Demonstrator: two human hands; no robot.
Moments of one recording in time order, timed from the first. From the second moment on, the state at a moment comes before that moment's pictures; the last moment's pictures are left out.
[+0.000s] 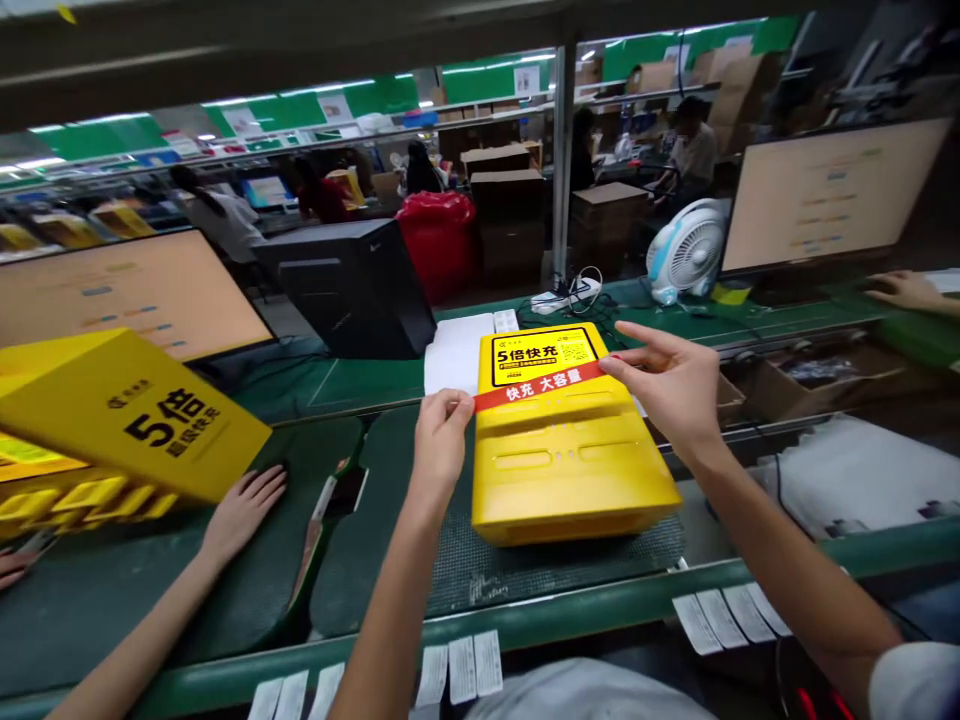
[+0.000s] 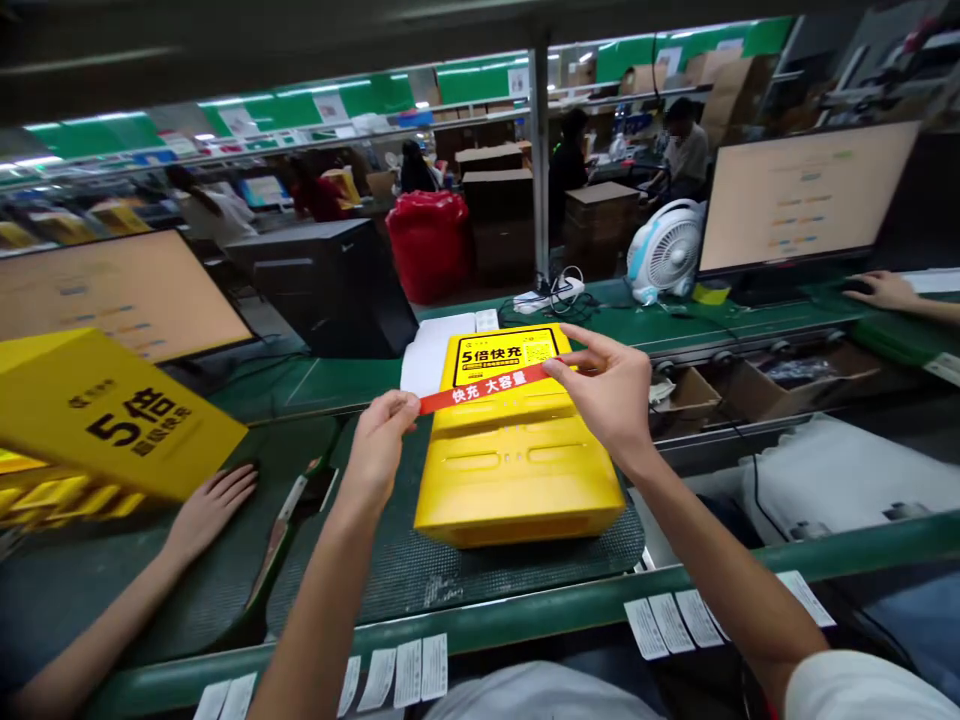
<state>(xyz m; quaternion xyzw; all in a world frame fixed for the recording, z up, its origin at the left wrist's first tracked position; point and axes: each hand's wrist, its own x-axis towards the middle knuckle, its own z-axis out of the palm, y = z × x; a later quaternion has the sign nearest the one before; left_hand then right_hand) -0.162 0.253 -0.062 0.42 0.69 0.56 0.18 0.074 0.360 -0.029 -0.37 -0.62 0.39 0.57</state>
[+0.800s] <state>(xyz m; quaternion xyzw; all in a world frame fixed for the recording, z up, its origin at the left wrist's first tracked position) -0.148 0.316 -0.080 0.49 0.81 0.32 0.02 0.066 0.402 -0.078 -0.51 -0.61 0.33 0.51</state>
